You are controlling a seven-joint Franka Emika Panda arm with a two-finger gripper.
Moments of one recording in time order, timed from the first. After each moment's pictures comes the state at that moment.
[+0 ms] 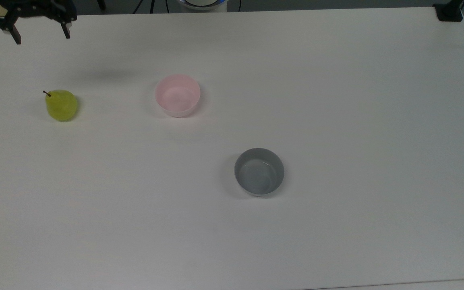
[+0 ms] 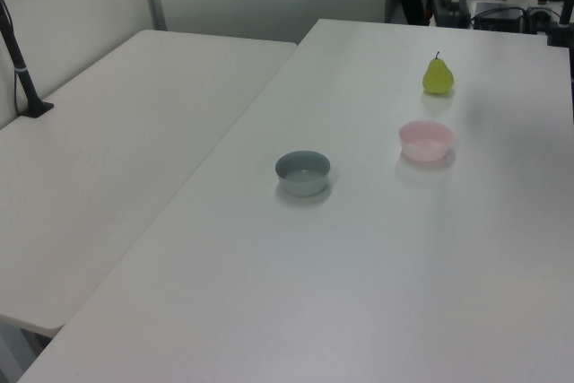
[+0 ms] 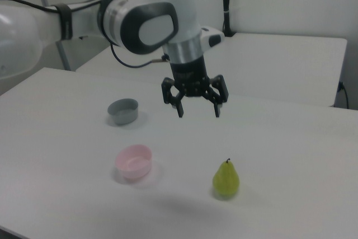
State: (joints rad) arm -0.32 0.12 -0.11 -1.66 -0.03 1.88 -0.69
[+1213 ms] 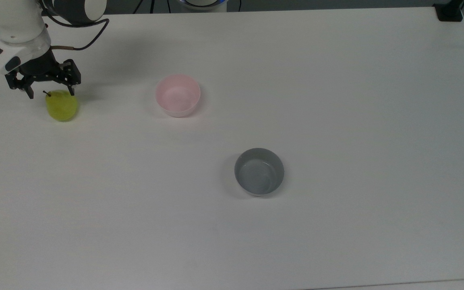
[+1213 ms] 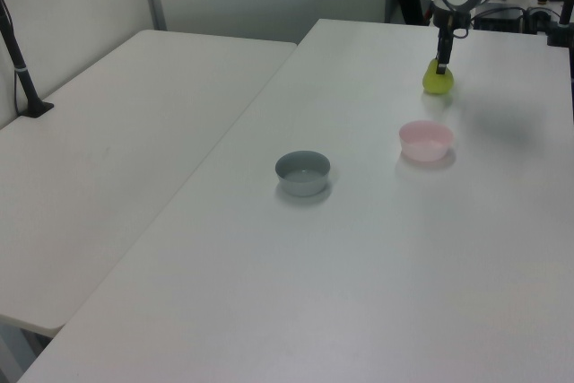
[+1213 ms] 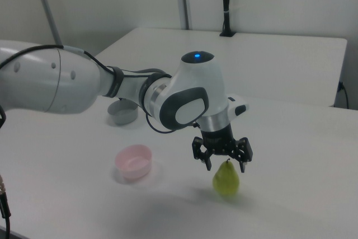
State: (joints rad) arm -0.33 0.33 -0.16 -1.83 -0.03 2.29 -0.68
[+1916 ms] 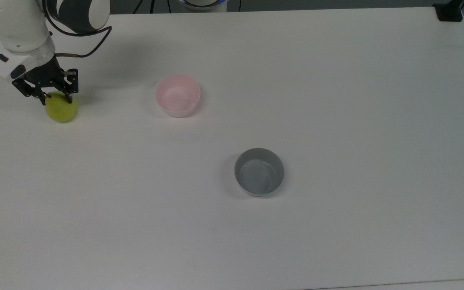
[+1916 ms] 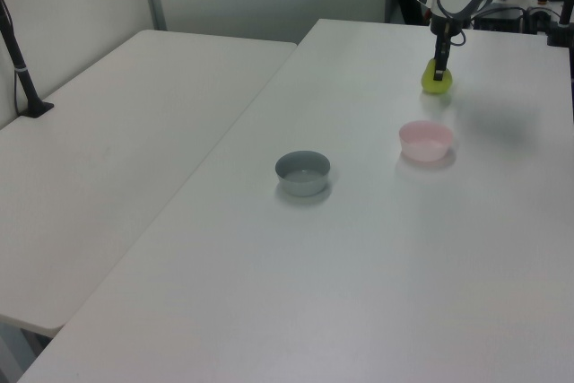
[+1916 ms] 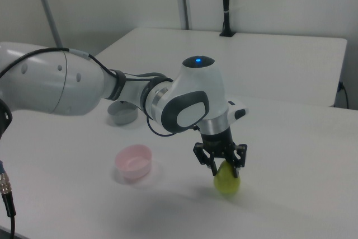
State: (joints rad) arm -0.33 0.36 -0.16 -1.83 -0.03 2.30 -0.66
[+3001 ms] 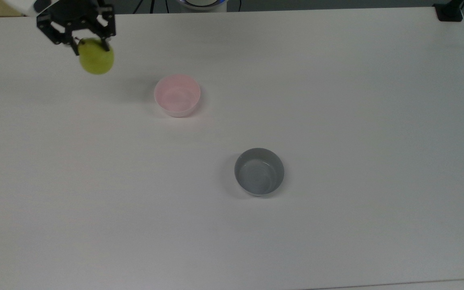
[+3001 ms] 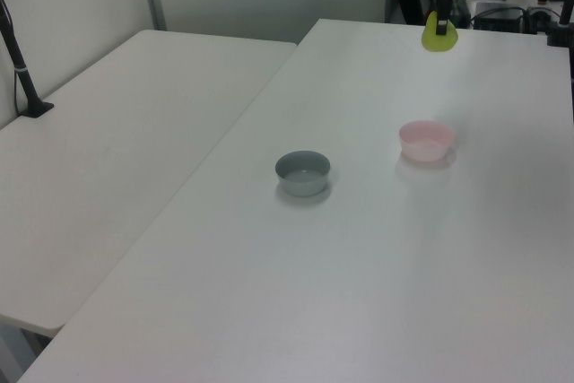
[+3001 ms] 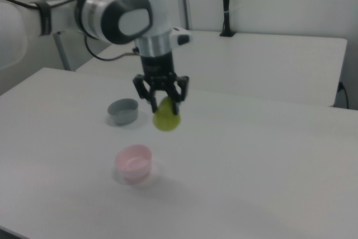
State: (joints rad) arm -0.30 0.09 0.02 -1.68 -0.03 1.78 -0.51
